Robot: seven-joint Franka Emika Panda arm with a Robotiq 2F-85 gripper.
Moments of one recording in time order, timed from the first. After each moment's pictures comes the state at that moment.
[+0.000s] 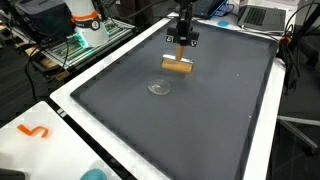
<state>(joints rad) -0.01 0.12 0.03 -2.13 -0.04 2.34 -0.35</state>
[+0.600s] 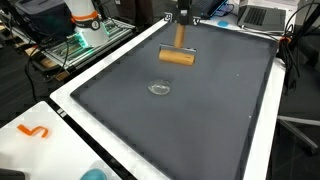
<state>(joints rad) 0.03 -0.02 0.04 -2.15 -0.29 2.31 -0.14</state>
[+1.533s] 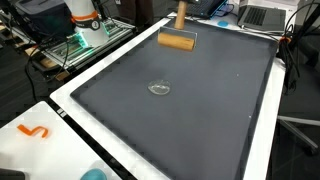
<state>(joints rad) 0.08 -0.08 0.15 -2.15 -0.54 2.17 0.20</state>
